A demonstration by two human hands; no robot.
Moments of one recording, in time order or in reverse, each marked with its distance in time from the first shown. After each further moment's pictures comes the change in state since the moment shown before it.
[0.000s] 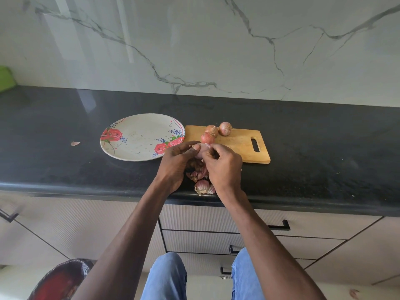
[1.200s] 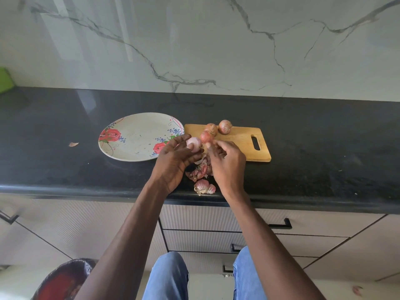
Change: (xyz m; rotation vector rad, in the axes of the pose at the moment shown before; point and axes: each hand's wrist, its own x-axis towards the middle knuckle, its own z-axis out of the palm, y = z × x) left_hand 0.008 -0.001 -0.006 -0.290 0.035 -0.040; right_hand 0.004 -0.004 -0.008 0.049 -0.102 0.272
